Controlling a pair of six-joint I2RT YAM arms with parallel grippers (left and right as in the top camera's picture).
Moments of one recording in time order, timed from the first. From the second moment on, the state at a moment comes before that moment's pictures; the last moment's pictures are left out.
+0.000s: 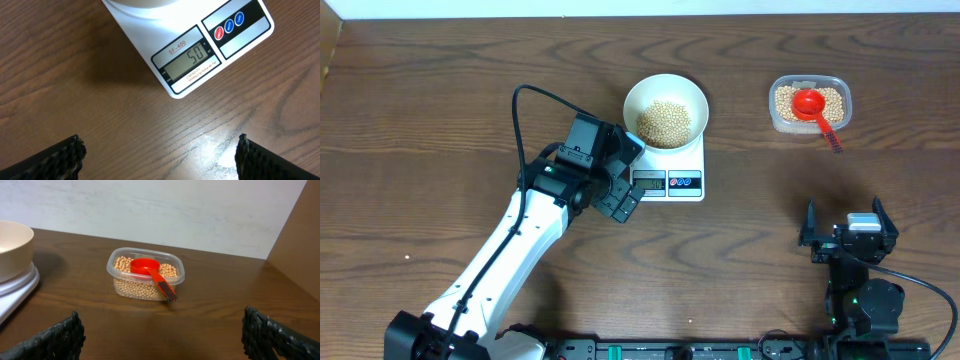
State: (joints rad) left arm -0.40 1.42 1.04 -0.76 0.10 0.25; right arm -0.01 0.01 0.01 -0.07 0.06 -0.16
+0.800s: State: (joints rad) left arm -0.40 1.42 1.04 -0.82 0.10 0.25; right arm -0.01 0.01 0.01 -0.07 0.06 -0.16
